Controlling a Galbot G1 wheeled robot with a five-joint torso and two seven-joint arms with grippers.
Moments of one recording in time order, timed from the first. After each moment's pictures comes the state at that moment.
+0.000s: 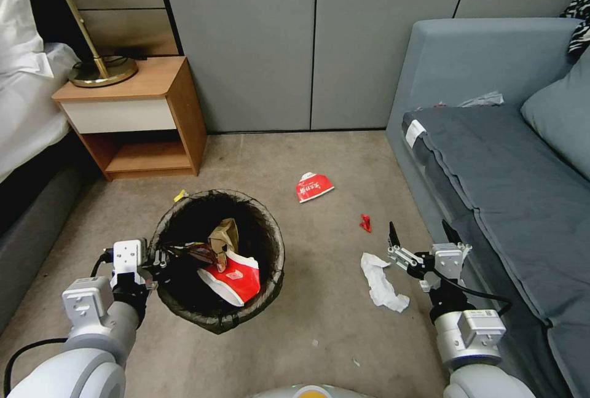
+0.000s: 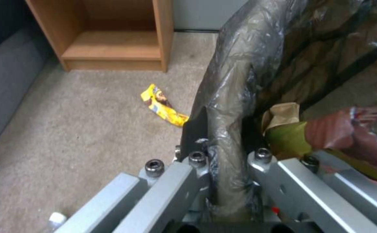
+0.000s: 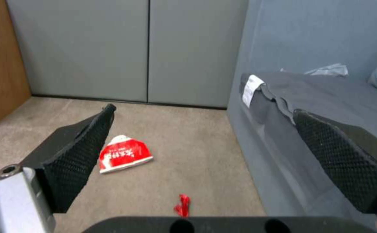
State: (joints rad) left arm 1.74 -1.46 -0.80 -2.50 -0.27 0.68 -0.05; right arm -1.76 1.40 0.47 2.31 0.00 -0.09 0.15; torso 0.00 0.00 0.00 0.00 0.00
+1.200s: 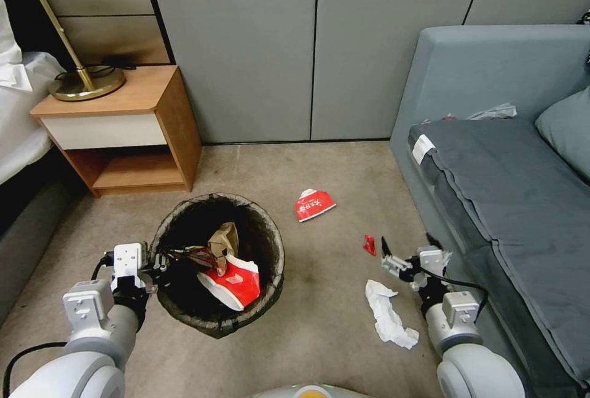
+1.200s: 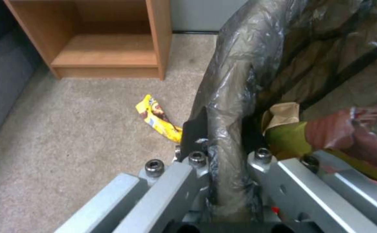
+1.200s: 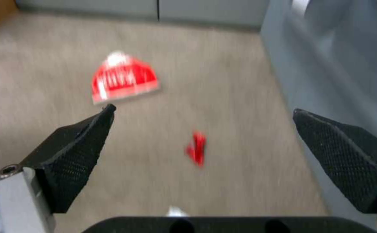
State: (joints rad) left arm 1.76 -1.46 -0.81 -2.50 -0.27 0.68 -0.05; right arm -1.61 1.33 0.50 1.97 0.13 -0.22 0.03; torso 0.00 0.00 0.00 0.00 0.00
